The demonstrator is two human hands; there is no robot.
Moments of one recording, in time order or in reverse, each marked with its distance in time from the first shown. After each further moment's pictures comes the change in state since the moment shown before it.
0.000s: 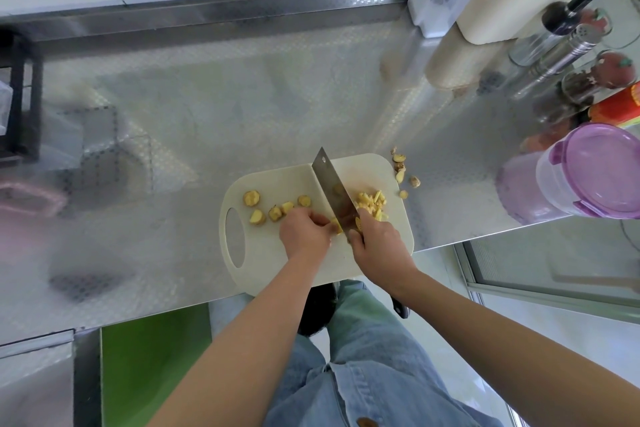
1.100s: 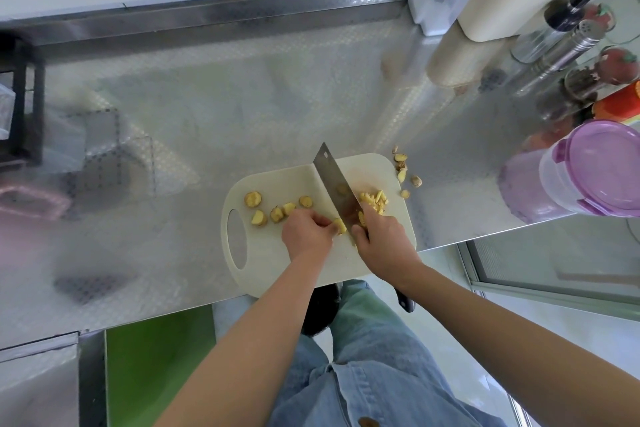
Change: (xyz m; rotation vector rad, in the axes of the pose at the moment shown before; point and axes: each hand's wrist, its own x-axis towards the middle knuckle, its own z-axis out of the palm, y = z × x) left_hand -0.002 0.002 -0.001 0.052 -0.011 0.002; right_hand 0.004 -0.003 -0.013 0.013 -0.007 0.000
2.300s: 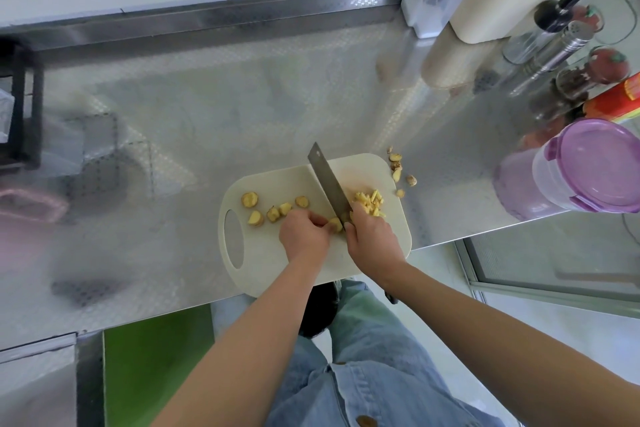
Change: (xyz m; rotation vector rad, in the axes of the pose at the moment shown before) left_hand -0.002 -0.001 0.002 0.016 0.022 0.010; right_hand 0.003 -0.002 0.015 -0.010 0.013 0.018
